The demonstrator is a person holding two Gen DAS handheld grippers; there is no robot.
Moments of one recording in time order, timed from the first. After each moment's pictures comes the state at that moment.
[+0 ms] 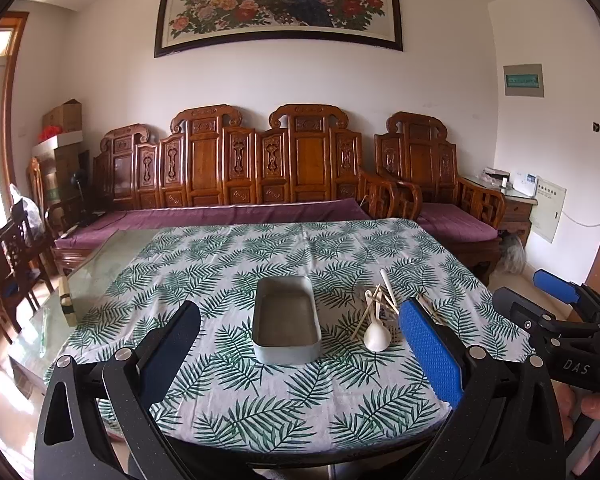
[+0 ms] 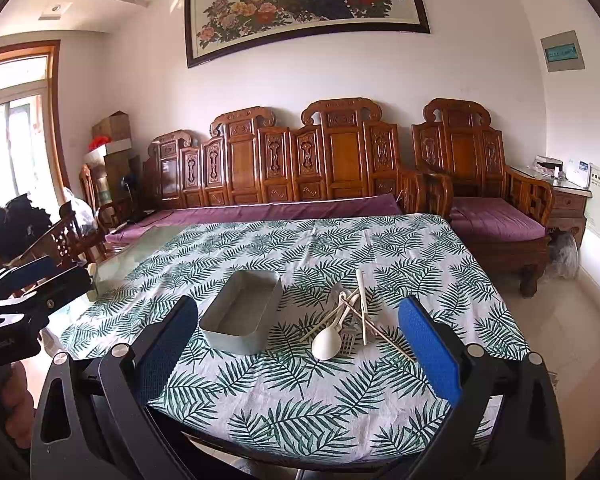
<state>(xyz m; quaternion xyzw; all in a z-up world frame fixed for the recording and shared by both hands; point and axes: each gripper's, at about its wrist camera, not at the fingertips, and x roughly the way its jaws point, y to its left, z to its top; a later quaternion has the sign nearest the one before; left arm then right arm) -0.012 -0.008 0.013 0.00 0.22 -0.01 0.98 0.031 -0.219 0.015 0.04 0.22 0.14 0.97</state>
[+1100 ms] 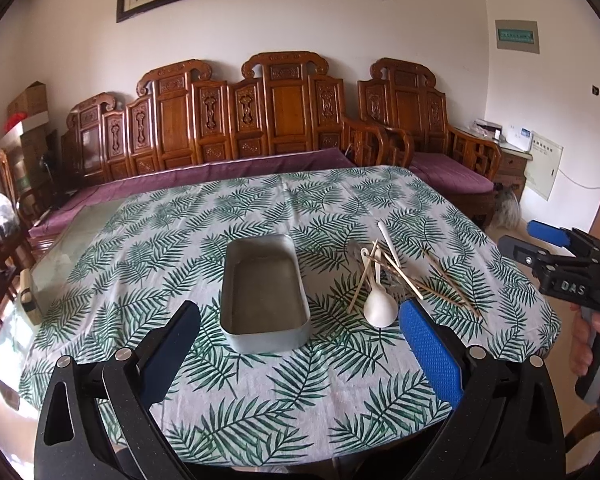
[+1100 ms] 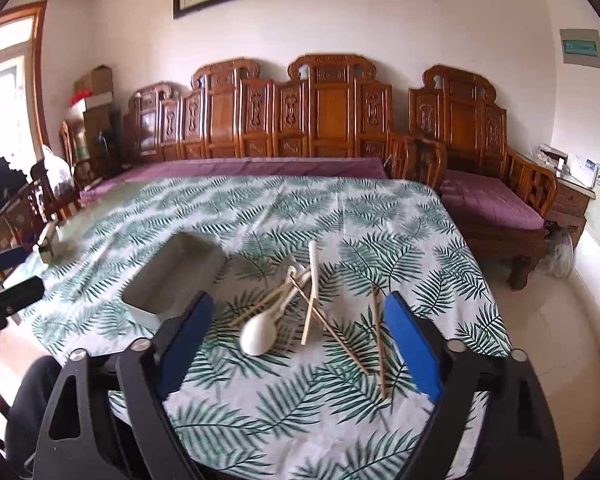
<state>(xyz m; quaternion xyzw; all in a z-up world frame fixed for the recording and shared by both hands) 0.084 -0.026 -0.050 0.03 0.30 -0.05 0.95 0.152 -0.269 -0.055 -0.01 0.30 0.12 0.95</state>
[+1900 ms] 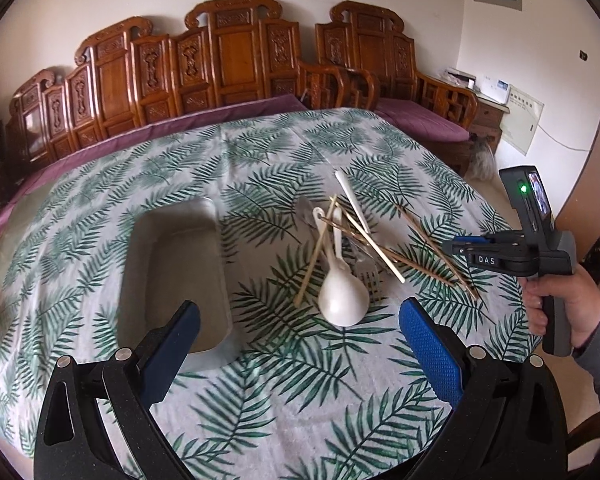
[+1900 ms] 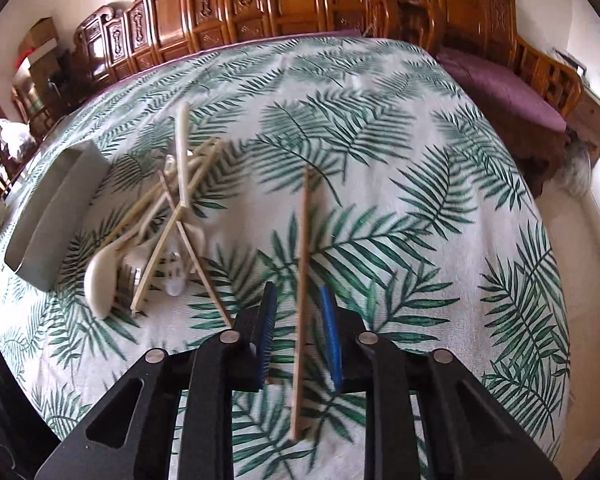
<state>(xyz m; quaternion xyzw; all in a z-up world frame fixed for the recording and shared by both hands) 0.182 -0.088 -0.122 0.04 0.39 -0.12 0.91 0.291 -0.344 -0.215 0.02 0.49 0.10 0.86</state>
